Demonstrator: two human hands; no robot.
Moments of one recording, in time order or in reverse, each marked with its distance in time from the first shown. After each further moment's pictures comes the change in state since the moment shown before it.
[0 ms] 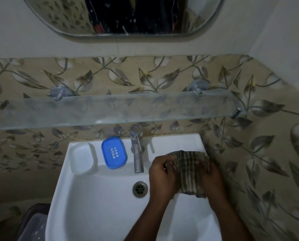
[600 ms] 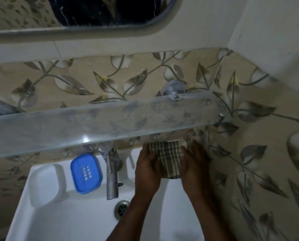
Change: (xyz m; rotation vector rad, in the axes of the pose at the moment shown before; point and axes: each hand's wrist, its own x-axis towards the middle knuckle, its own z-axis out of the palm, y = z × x) left_hand 0.084 -0.045 0.052 0.270 -0.150 0.297; right_hand 0.086 0.036 0.016 -0.615 0.381 -0.649
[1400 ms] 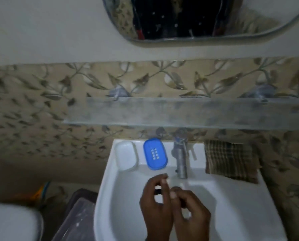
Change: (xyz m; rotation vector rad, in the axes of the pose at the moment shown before) left_hand -0.141 0.016 -0.155 -0.120 0.691 -0.139; right_hand -0.140 -0.224 -0.047 0.772 -0.164 0.057
